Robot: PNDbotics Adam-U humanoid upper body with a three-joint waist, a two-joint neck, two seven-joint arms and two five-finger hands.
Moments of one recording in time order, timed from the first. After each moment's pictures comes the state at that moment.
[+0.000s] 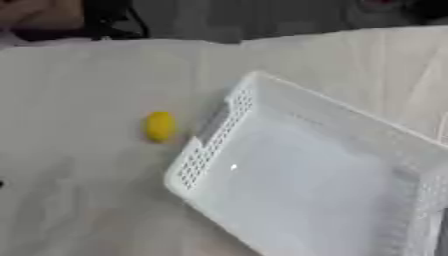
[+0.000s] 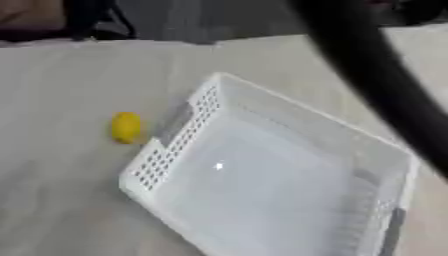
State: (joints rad) left arm -0.22 0.39 0.27 -1.73 0.02 -0.40 0.14; right arm 0.14 -0.09 -0.06 -0.14 -0.14 -0.36 -0.27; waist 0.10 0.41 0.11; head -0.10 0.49
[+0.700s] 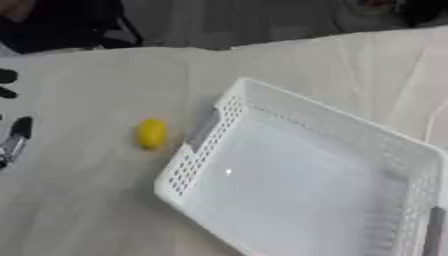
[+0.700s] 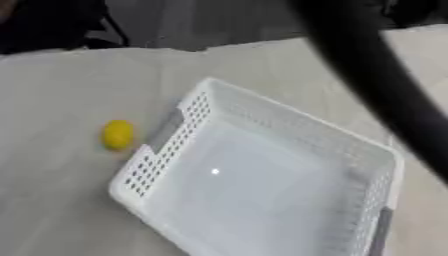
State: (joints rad) left arm -0.59 0.76 -0.01 -1.48 -0.39 -0.41 0.10; right arm 0.14 -0.09 -0.06 -0.13 -0.12 -0.34 -0.27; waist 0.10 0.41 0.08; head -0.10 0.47
